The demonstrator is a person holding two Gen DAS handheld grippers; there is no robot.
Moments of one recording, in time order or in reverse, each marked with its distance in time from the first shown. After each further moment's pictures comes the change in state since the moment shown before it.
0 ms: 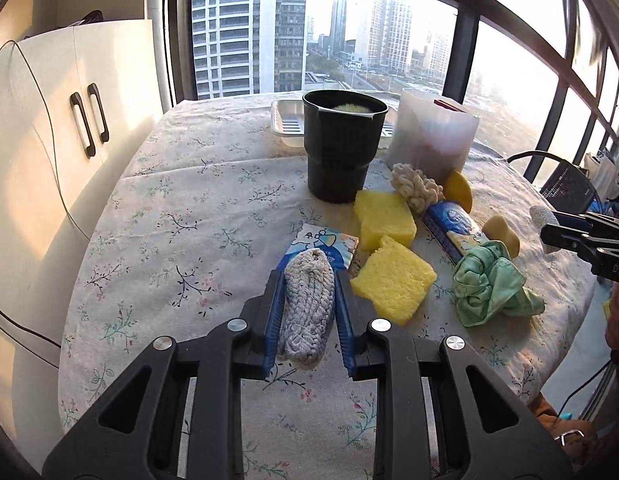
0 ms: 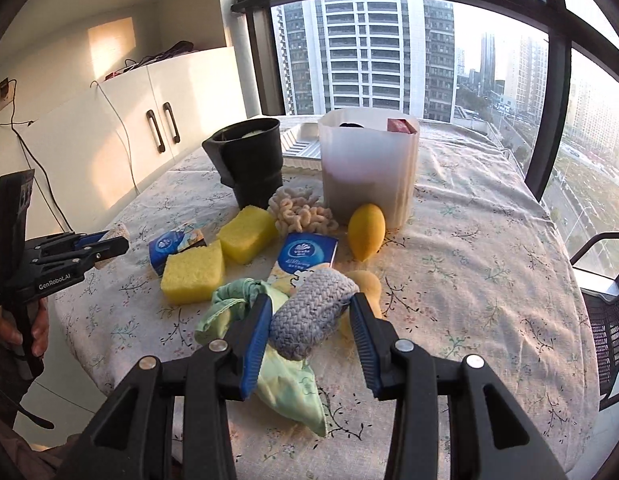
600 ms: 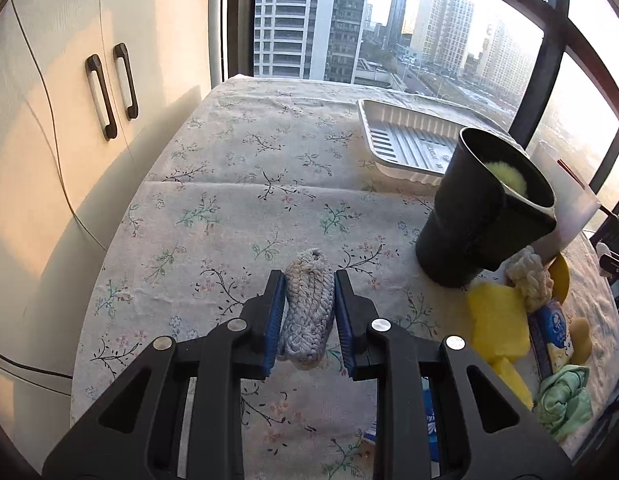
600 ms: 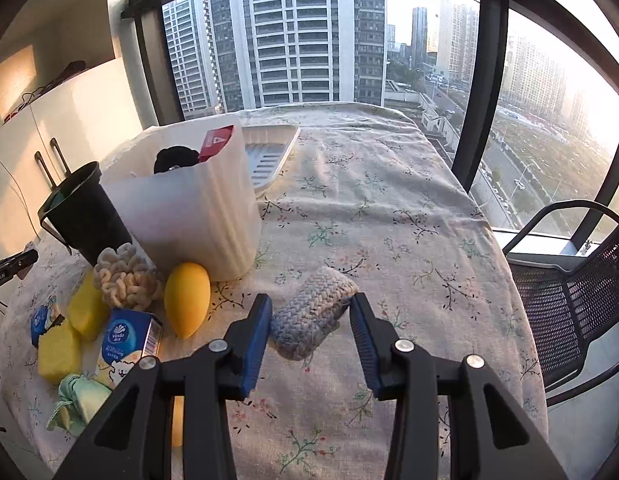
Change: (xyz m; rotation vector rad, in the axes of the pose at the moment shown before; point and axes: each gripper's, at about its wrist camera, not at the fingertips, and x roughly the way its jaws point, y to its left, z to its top) left arm 0.096 0.084 0.071 -0.186 0.073 0.113; right arm 0.064 -0.122 0.068 0.126 0.059 -0.212
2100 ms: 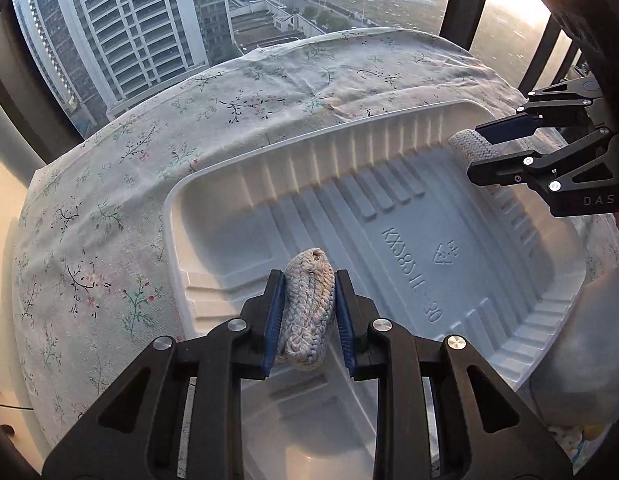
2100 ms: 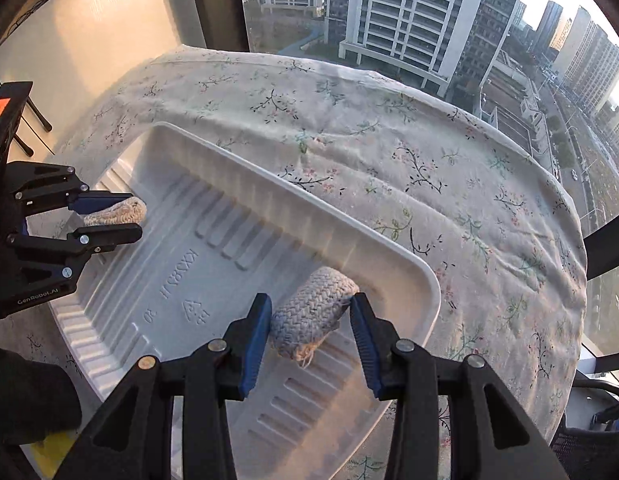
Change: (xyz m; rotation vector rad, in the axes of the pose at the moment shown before) left arm 0.221 -0.146 0.178 0.472 0.280 -0.208; right arm 0.246 0.100 0.222 -0.383 0.354 0.202
